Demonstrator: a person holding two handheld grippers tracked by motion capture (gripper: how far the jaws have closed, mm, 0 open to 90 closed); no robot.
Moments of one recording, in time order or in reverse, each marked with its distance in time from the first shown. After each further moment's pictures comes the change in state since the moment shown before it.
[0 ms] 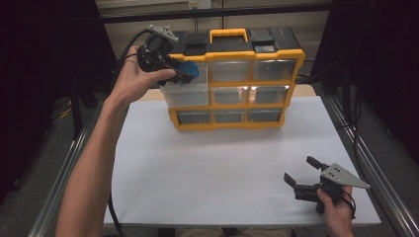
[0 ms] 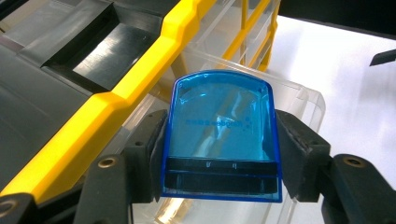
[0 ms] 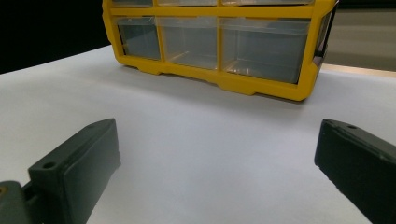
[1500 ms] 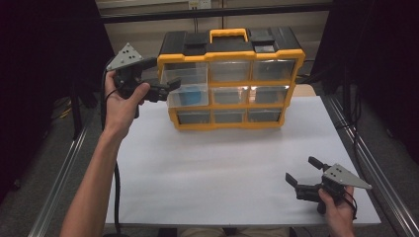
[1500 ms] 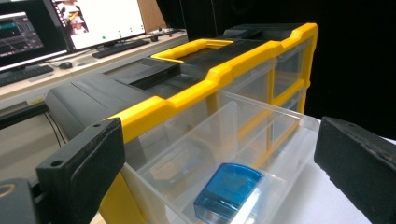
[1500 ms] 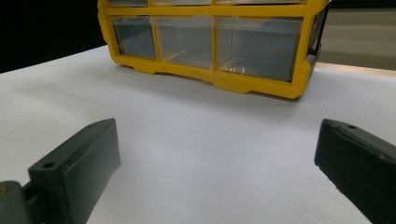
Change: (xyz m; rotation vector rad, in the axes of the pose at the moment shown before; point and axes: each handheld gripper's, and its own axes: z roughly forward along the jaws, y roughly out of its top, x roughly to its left) left arm -0.030 -0.073 -0.024 -0.488 0.215 -0.111; right arm -0.003 -0.001 -0.002 0.001 -0.011 0.005
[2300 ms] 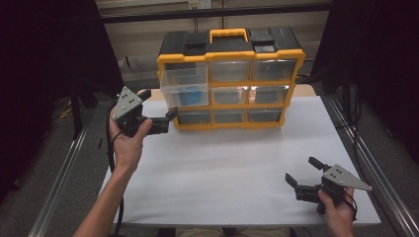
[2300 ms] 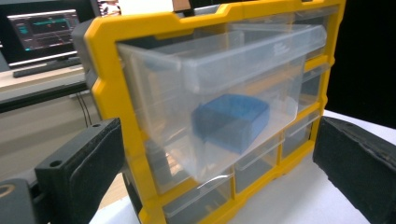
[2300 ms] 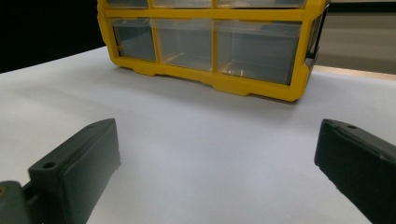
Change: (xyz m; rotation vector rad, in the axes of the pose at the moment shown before) left arm -0.032 -0.082 -0.019 -0.054 0.169 -0.059; right arm 0.004 0.001 -0.002 -0.008 -0.015 -0.009
